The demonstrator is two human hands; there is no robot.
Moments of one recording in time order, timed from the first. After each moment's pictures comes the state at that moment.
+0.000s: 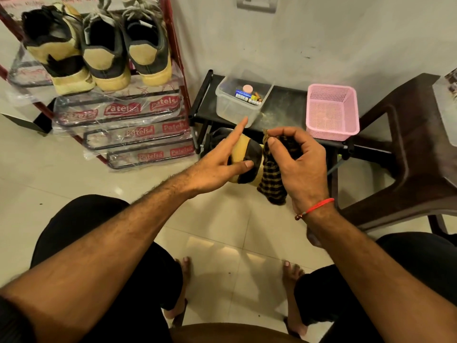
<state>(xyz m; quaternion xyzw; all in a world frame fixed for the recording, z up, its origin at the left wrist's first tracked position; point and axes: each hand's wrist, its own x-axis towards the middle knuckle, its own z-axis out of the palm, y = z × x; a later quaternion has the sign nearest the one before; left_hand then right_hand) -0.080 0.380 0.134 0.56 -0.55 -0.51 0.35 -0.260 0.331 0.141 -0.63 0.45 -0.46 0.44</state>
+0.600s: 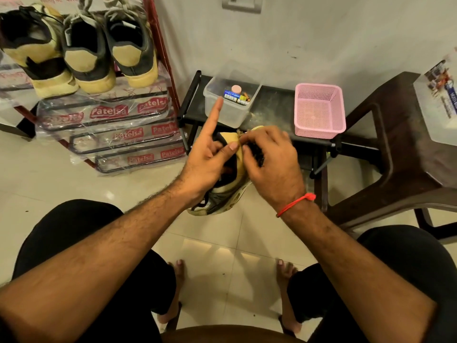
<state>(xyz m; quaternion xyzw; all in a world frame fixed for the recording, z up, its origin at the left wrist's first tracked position) -0.101 0.378 0.129 0.53 -0.46 -0.45 0.56 -0.251 0.326 0.132 -0.83 0.39 -0.38 0.14</state>
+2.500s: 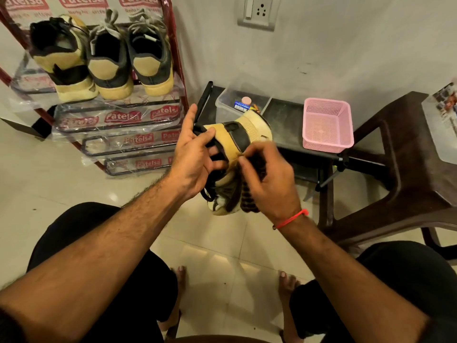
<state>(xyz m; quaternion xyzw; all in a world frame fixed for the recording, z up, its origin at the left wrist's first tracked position) -0.074 0.371 0.162 0.48 -0.16 -0.53 0.68 -0.234 0.348 0.134 -0.79 0.33 -0.42 0.28</state>
